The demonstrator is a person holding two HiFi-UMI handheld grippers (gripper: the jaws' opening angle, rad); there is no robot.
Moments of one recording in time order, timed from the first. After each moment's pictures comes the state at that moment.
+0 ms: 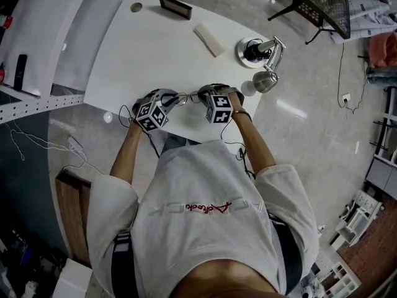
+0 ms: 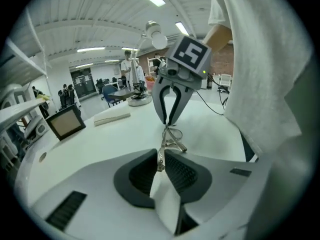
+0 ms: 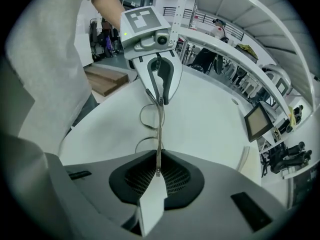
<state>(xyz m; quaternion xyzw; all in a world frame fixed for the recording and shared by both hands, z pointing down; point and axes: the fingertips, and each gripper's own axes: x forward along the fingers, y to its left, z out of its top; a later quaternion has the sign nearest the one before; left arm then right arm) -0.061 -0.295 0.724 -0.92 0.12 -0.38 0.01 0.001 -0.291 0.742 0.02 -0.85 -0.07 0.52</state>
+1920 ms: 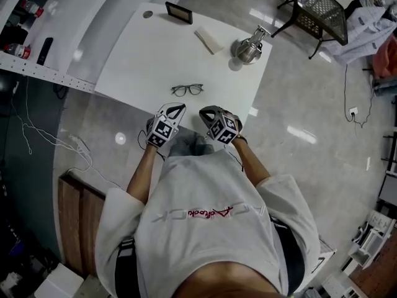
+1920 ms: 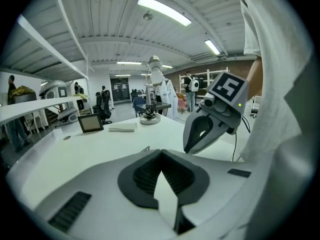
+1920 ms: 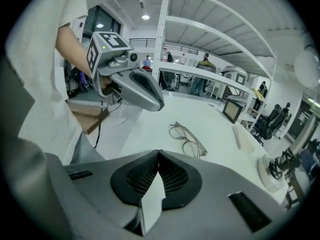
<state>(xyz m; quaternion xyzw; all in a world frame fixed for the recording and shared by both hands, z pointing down) -0.031 -0.211 0.669 -0.91 0.31 -0.27 -0.06 0.013 -0.186 0.710 0.19 -0.92 0.01 0.35</state>
